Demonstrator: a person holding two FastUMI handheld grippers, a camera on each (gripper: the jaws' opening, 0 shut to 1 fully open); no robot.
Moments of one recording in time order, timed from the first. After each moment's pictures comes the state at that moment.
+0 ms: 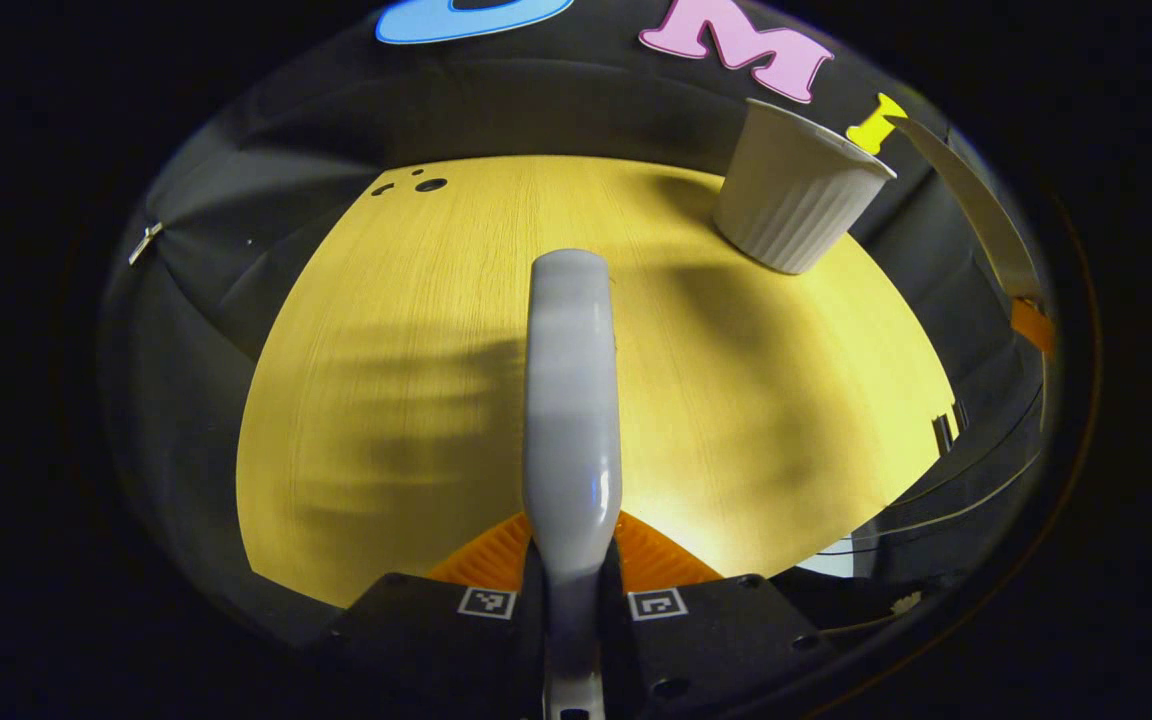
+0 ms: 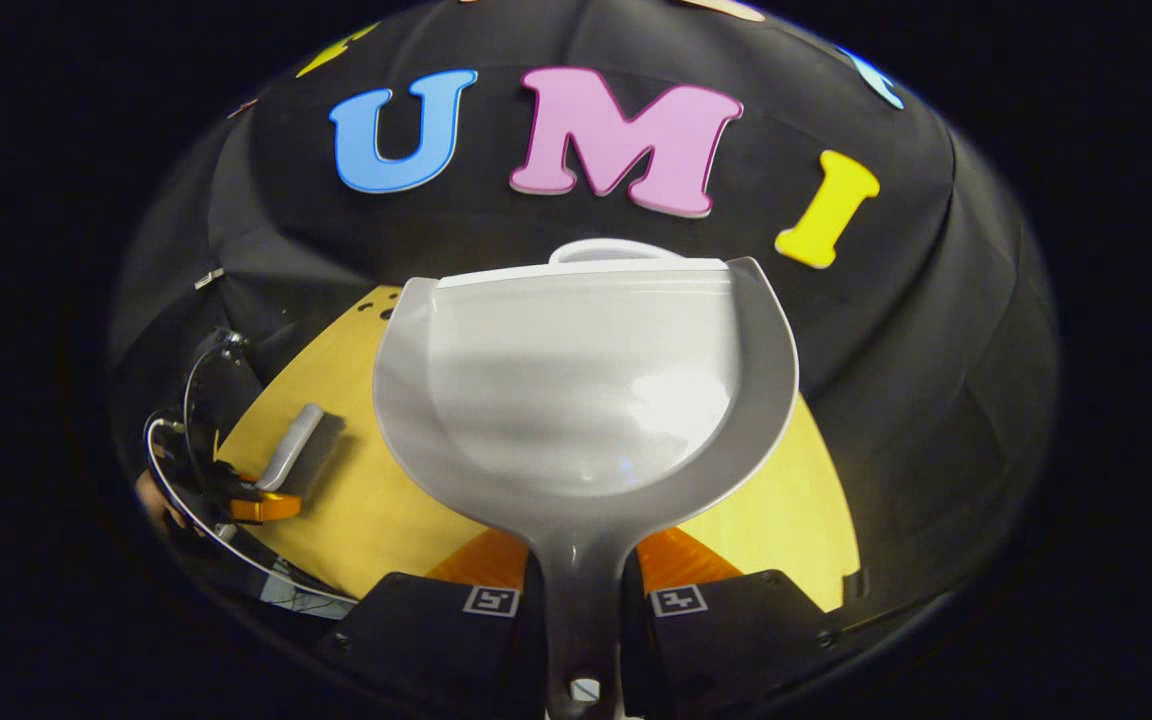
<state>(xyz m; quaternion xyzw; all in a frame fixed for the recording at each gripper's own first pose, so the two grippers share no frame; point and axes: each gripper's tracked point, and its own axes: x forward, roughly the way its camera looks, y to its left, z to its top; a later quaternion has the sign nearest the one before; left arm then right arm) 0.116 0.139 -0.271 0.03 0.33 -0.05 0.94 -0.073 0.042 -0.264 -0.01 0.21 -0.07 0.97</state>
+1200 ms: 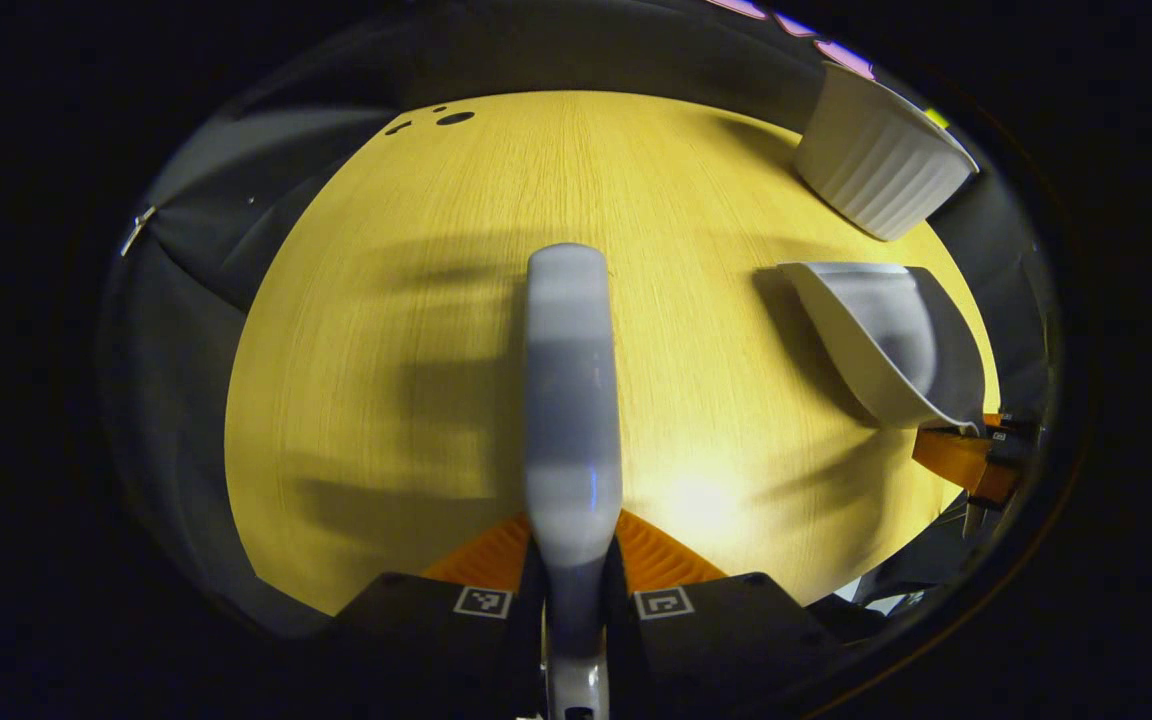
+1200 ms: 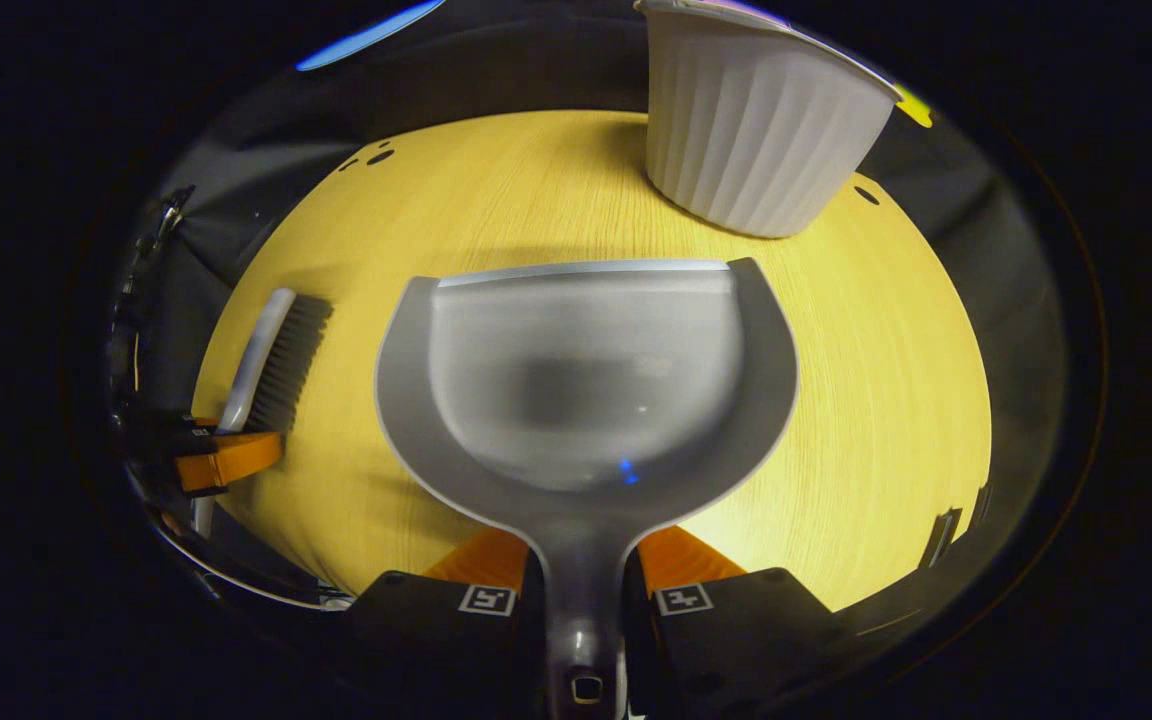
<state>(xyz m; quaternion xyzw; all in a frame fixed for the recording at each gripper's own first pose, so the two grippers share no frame) 0.137 0.131 -0.301 0.02 0.42 0.00 0.91 0.018 0.112 -0.451 0.05 0.43 -0.04 0.90</state>
